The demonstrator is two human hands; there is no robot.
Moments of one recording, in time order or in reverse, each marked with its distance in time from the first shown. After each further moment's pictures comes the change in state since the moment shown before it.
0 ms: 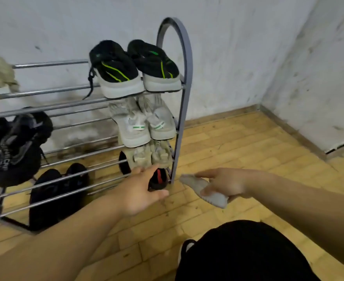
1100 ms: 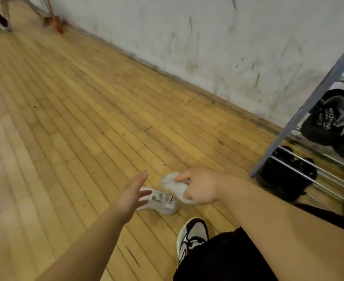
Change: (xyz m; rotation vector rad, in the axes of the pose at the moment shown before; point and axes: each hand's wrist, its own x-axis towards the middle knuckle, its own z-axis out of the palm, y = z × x) left_hand -0.528 -0.320 0.096 -1.429 1.207 -0.844; right_hand -0.148 -0.376 0.506 -1.030 -0.581 -0.871
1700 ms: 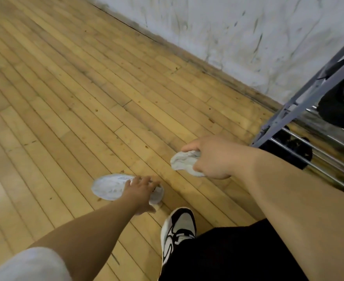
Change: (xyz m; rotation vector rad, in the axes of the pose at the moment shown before) left_hand 0.127 -0.099 0.046 1.682 -0.321 0.154; right_hand 0.046 0.056 -0.038 -0.079 0.076 0.101
